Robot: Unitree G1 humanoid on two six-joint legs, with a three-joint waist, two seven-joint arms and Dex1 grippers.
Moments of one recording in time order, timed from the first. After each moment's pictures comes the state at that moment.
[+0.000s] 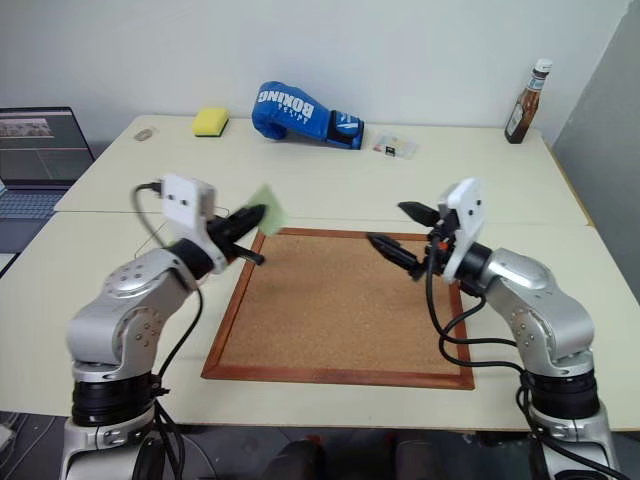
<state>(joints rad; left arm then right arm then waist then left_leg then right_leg) -0.44 0.45 0.24 -0.31 -0.37 0.75 -0.27 -0.49 -0.44 -0.03 -0.40 0.64 0.71 0.62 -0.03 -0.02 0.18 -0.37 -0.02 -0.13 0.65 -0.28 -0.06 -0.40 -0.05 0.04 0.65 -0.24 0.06</state>
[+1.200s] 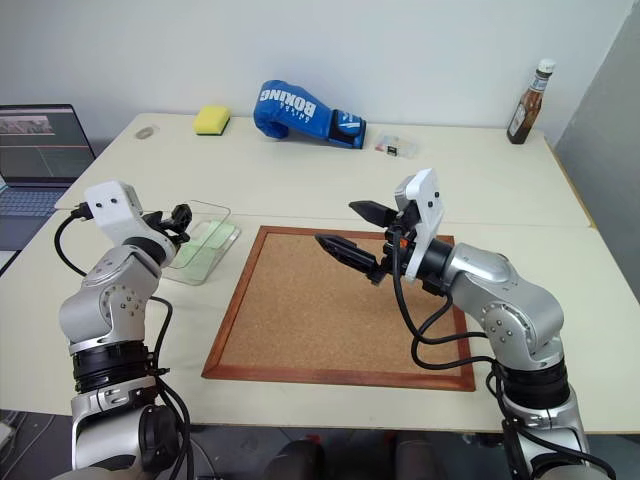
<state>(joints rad) -0.58 0.39 0.43 0.12 -0.33 0.64 -0.08 -0.55 -0.38 0.03 -0.44 0.72 0.79 0.52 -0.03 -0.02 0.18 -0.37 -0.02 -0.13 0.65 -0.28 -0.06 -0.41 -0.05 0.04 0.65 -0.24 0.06</state>
